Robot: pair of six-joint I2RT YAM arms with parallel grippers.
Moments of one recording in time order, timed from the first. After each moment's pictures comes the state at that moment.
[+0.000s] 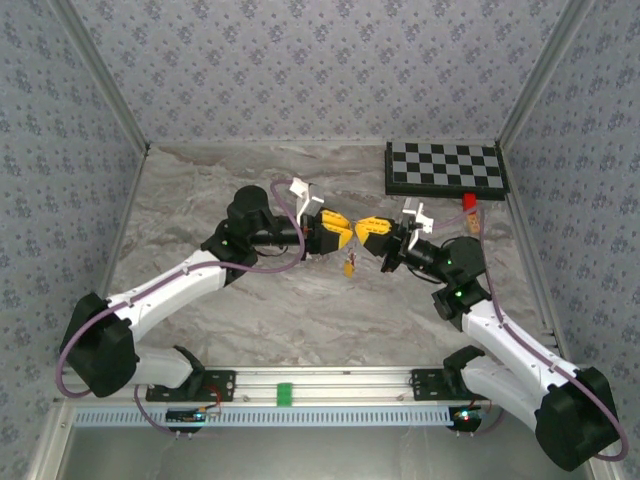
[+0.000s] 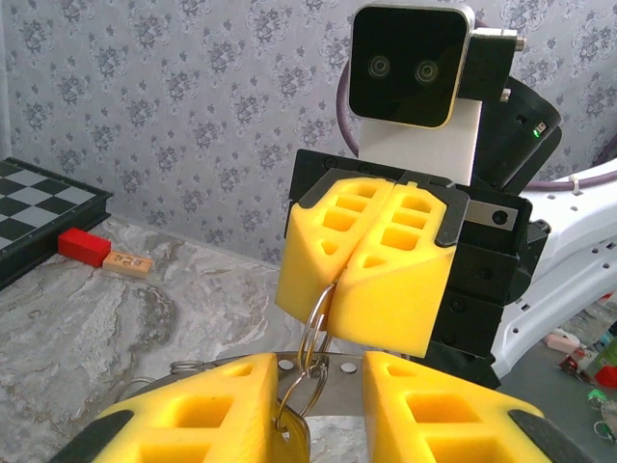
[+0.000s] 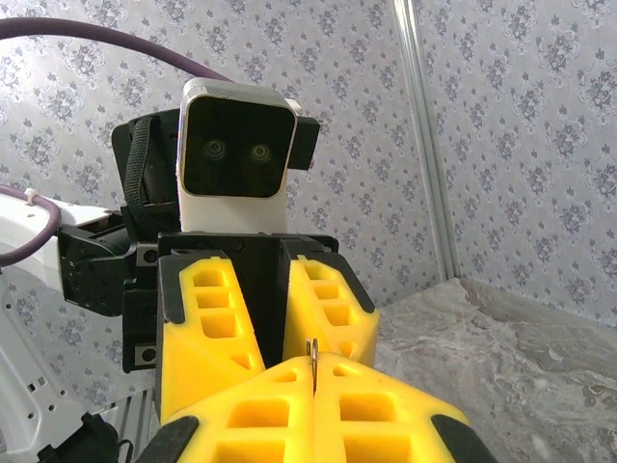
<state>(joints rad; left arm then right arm) -0.73 1.33 0.96 0.35 0.82 -0.31 0.47 0.91 0.49 0.74 -0.67 0.41</state>
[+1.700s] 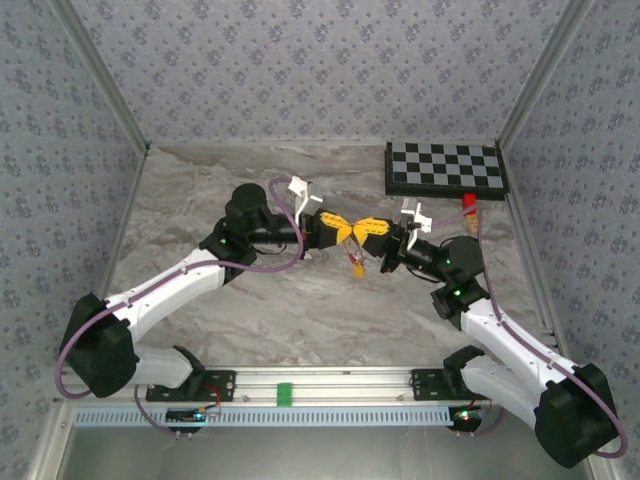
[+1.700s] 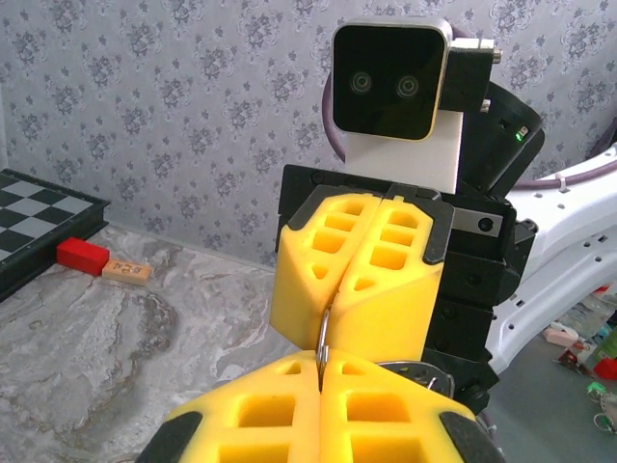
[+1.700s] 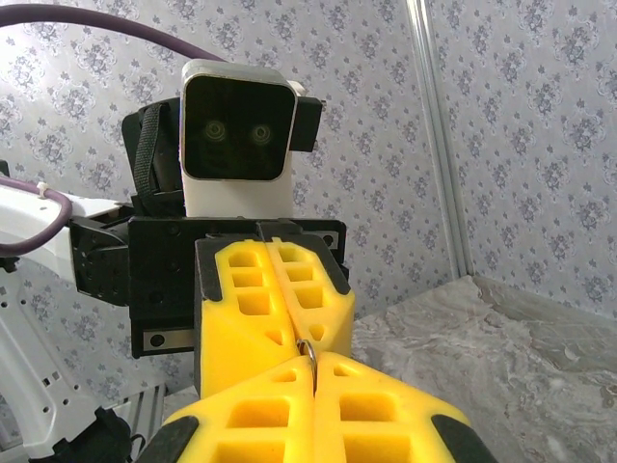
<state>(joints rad) -0.72 1.33 0.97 0.34 0.84 -0.29 0.47 0.92 0.49 0.77 -0.69 0.43</state>
